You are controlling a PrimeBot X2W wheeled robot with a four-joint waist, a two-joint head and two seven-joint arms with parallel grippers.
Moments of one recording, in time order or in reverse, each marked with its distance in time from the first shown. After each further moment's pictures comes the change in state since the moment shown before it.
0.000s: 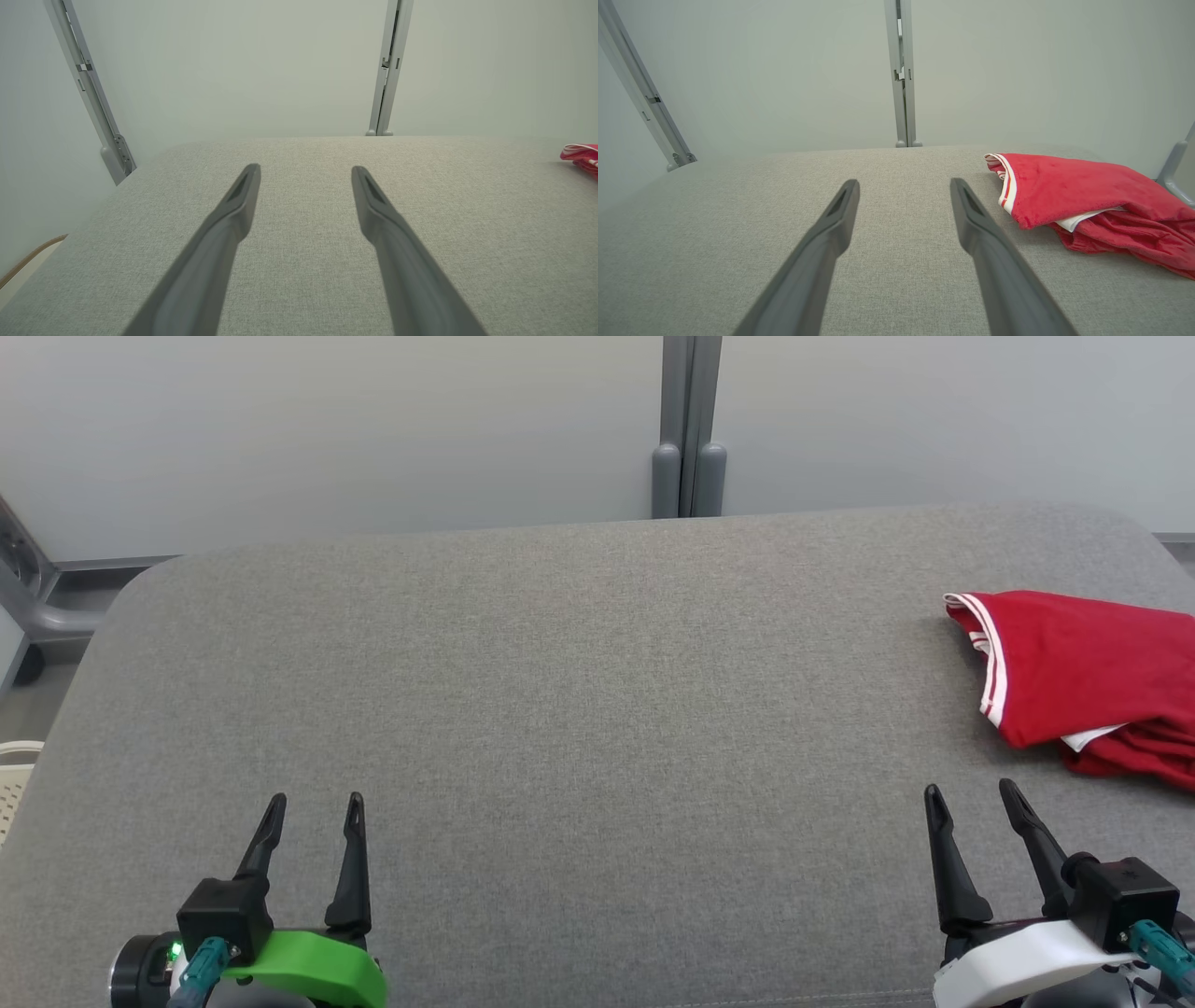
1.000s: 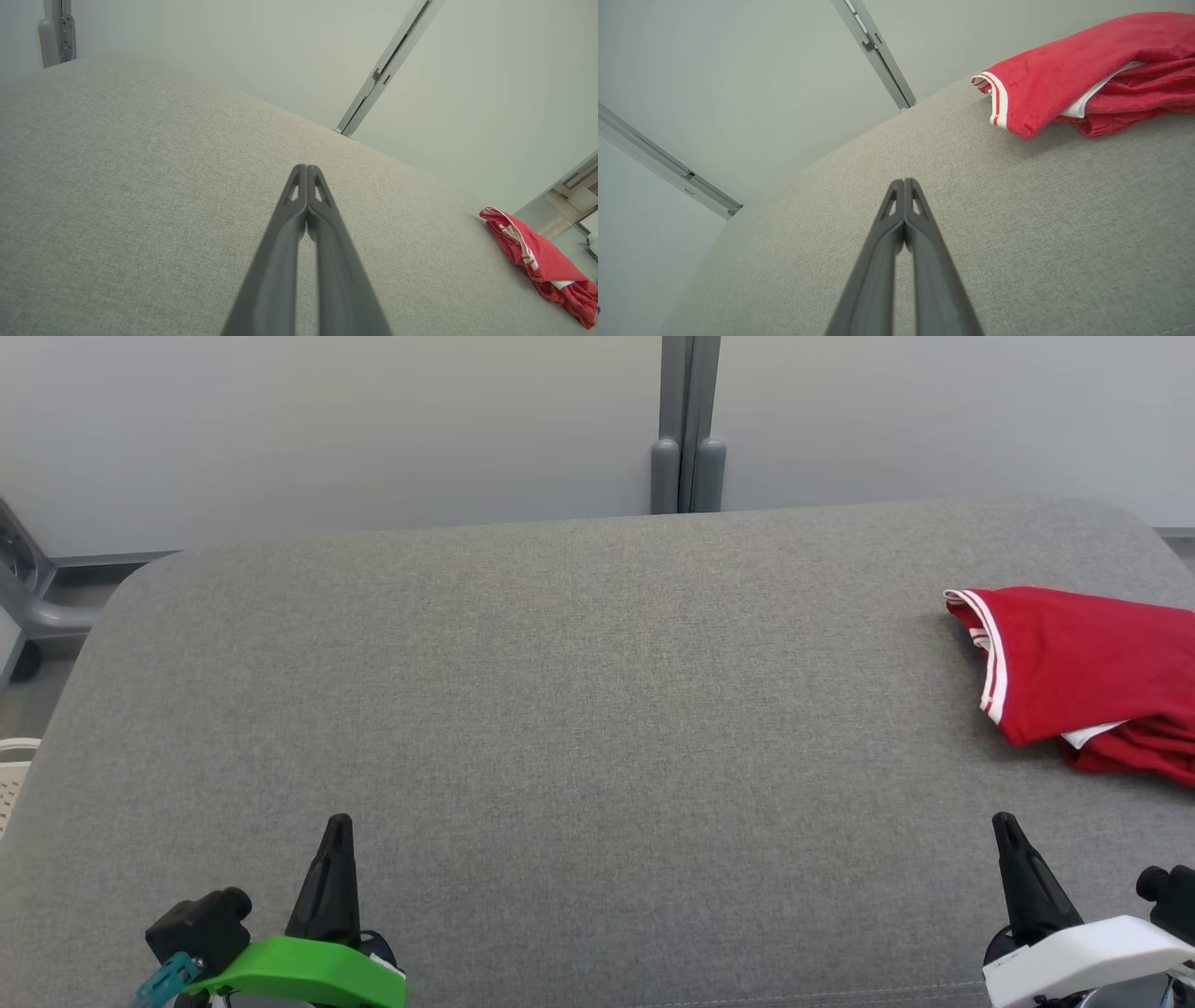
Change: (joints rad) left arm 0.028 -0.067 0.011 0.001 -0.358 -0.064 0.015; right arm -0.002 -0.042 -0.044 0.086 0.482 0.000 0.081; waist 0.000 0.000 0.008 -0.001
